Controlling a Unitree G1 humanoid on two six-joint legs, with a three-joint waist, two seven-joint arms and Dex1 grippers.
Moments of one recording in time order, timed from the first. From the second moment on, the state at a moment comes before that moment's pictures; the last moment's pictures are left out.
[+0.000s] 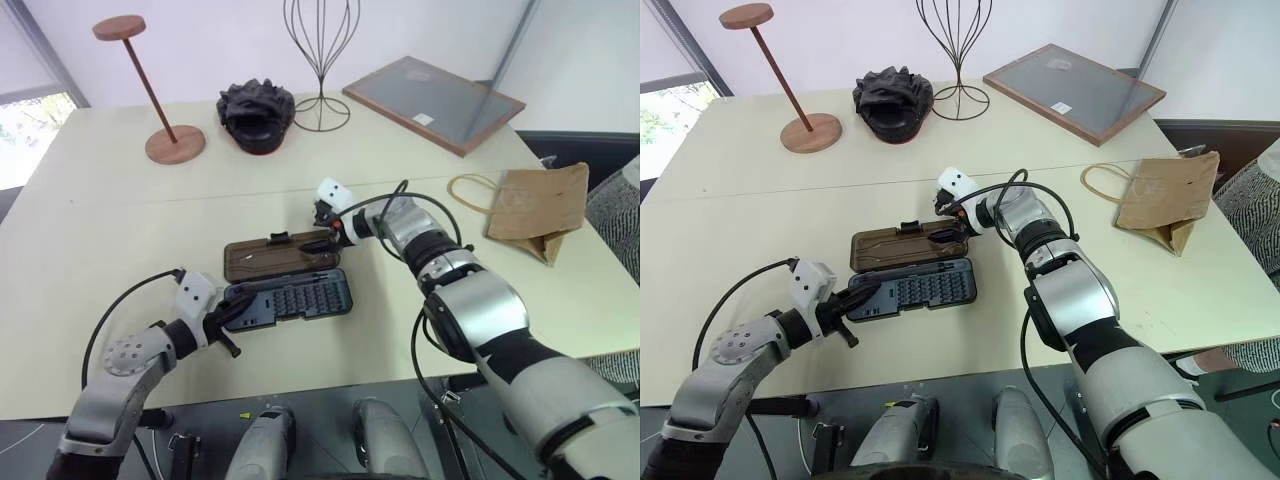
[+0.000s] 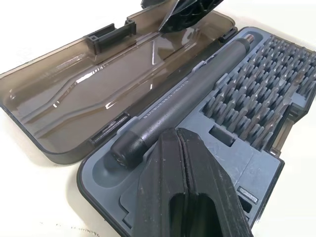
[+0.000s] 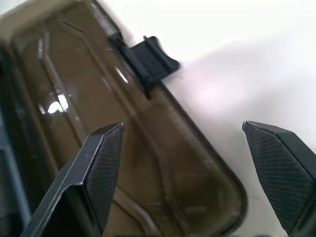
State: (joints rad) left arm 0.10 0.55 0.04 -0.33 -0.38 0.39 -0.64; right arm -1.23 -0.13 0.20 1.26 -0.12 0.20 0.95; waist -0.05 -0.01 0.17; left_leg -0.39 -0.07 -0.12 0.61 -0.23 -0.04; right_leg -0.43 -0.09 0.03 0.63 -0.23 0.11
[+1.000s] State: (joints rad) left arm 0.06 0.52 0.08 -0.35 -0.41 0.48 -0.59; right arm -1.19 -0.19 0.35 1.16 -0.34 -0.29 0.86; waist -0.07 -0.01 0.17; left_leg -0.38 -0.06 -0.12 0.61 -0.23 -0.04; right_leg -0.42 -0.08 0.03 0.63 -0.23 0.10
